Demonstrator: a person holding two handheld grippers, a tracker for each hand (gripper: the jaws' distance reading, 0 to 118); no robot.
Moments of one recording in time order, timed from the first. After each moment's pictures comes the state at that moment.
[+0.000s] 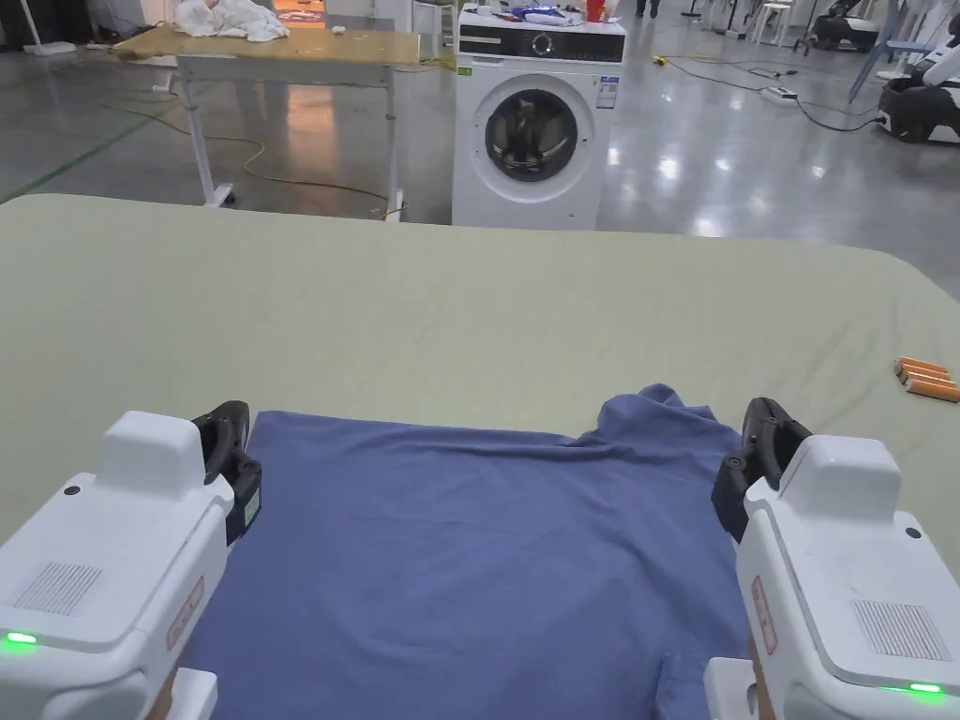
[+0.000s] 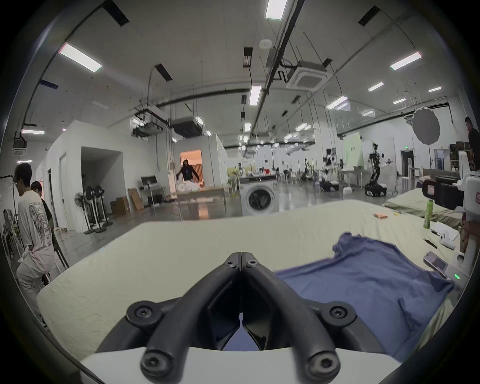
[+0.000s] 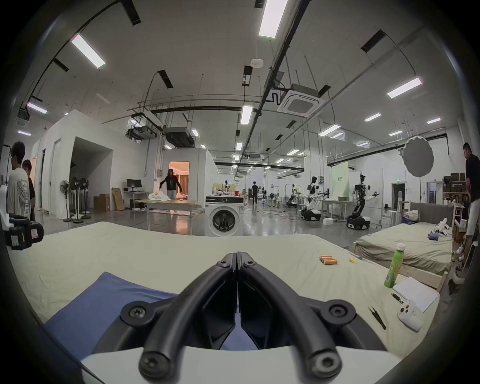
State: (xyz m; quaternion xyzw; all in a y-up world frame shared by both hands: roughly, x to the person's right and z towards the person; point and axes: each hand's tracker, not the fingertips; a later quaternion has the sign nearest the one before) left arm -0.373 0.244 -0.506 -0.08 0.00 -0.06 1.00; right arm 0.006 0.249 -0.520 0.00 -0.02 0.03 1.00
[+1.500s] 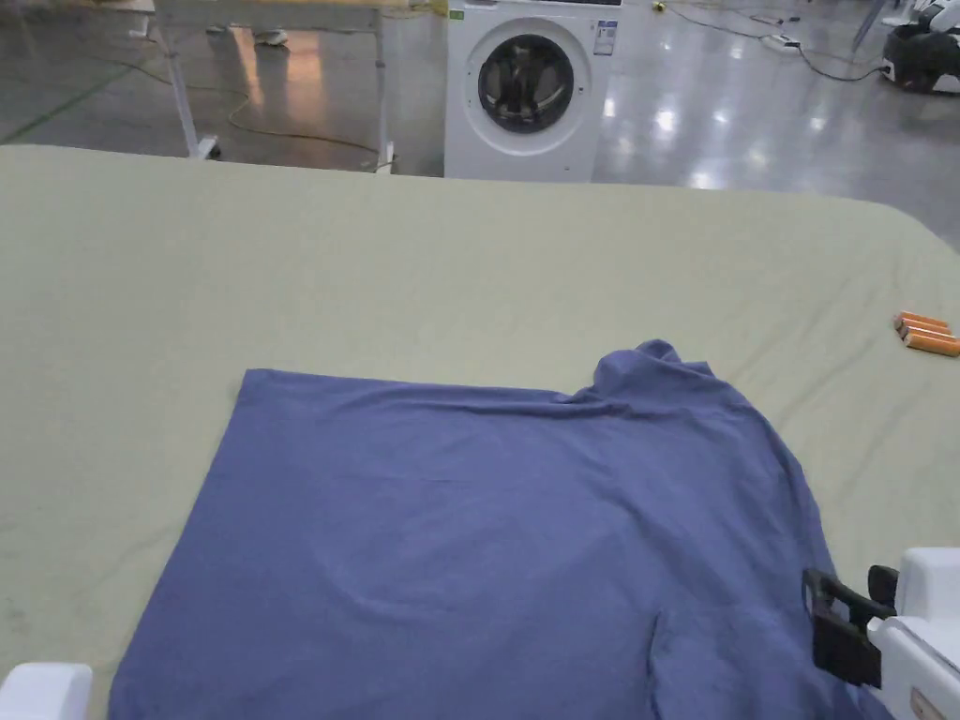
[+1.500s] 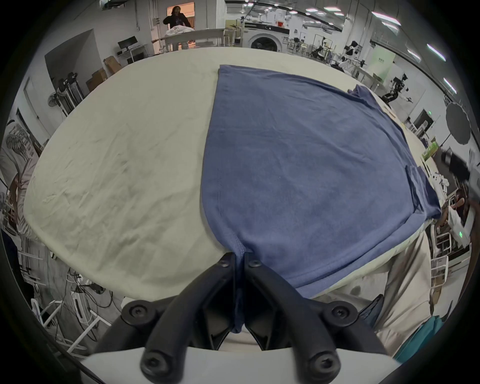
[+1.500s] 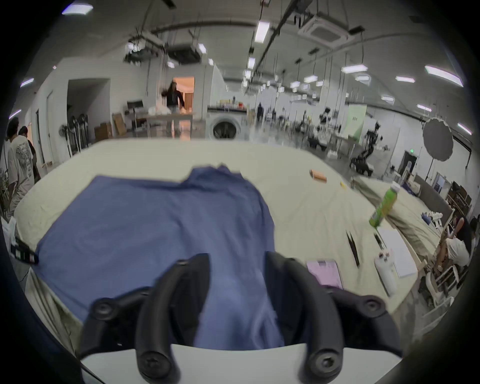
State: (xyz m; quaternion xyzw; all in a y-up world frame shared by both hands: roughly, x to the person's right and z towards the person) left arm -0.436 0.144 -0.446 -0.52 -0.02 0.03 0.85; right arm 0.111 0.195 -0.485 -0.32 -0.01 0.07 0.95
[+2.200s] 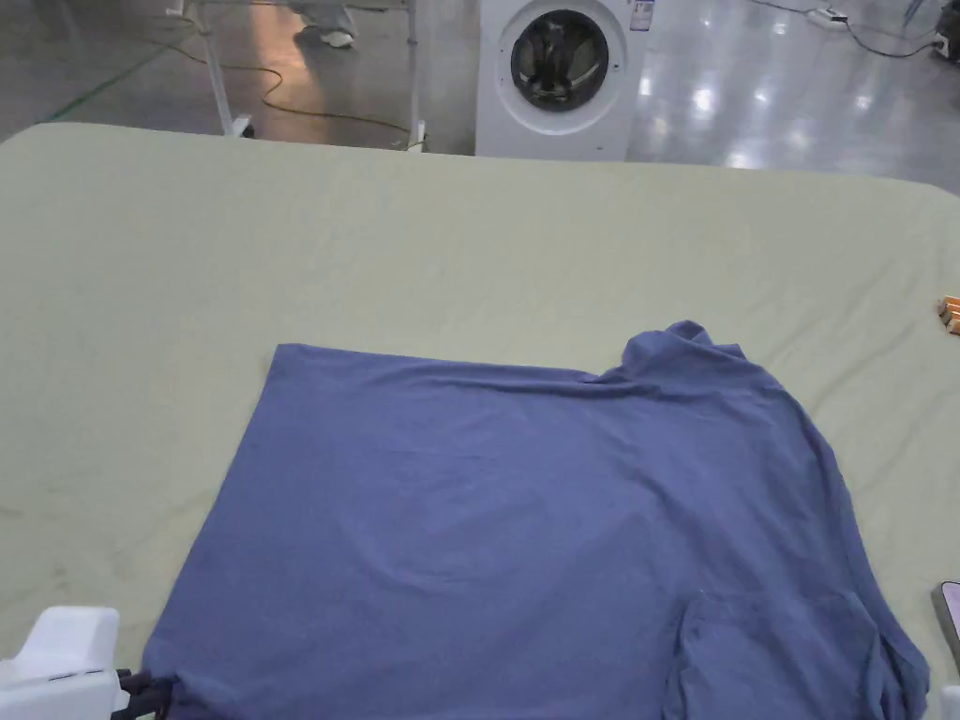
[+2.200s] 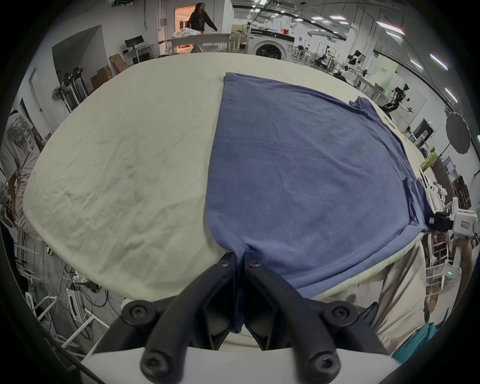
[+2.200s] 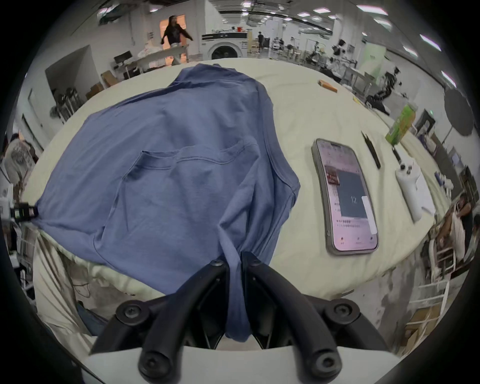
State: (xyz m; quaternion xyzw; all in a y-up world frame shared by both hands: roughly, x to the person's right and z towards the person) left arm -0.442 0.146 -0.448 -0.51 -0.02 0.05 0.86; right arm 0.142 0.128 -0.453 -0.49 0.02 0.04 0.87
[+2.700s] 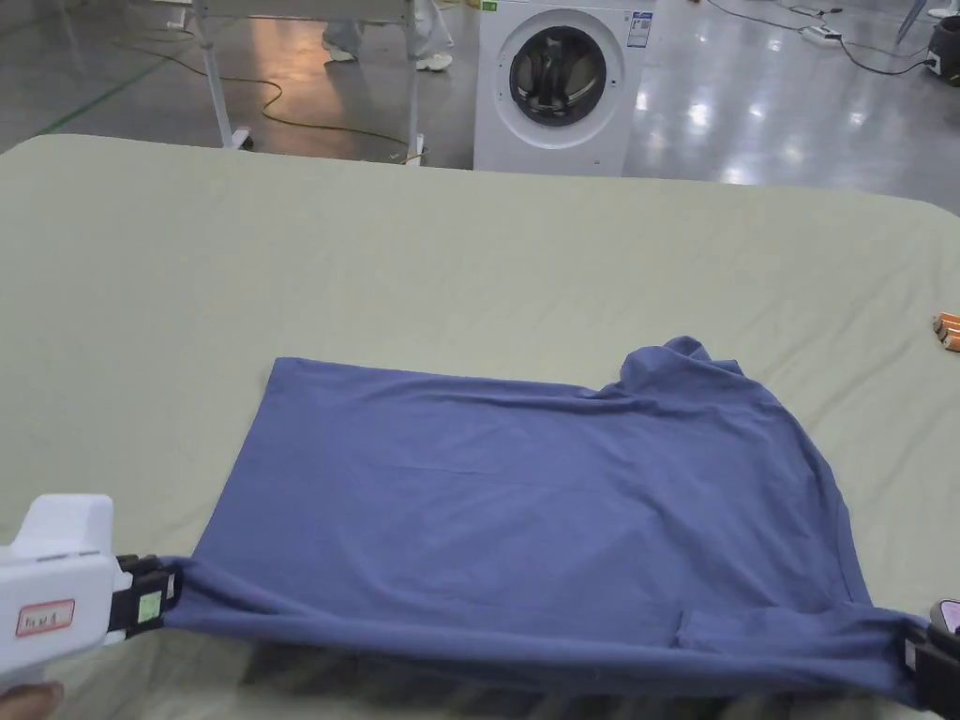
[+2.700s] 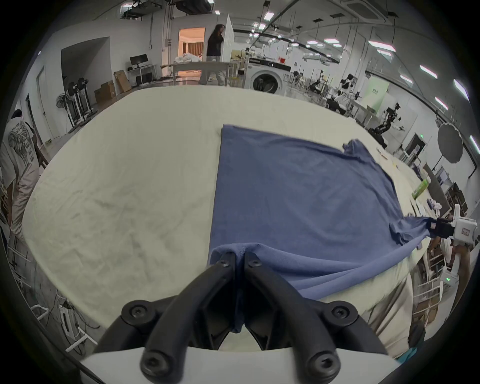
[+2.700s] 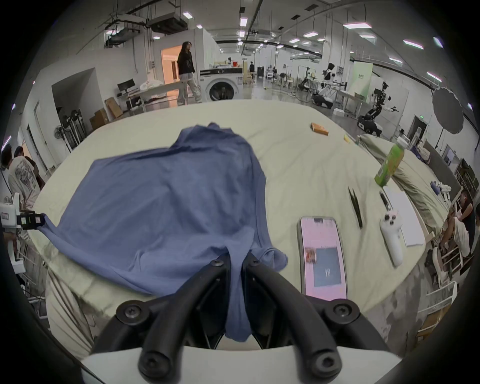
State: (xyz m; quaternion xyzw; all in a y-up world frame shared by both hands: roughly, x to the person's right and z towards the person) left arm -0.452 0.198 -0.506 -0.43 -0.02 0.07 0.90; right arm 0.146 0.201 -0.496 -0.40 0.01 0.01 0.92
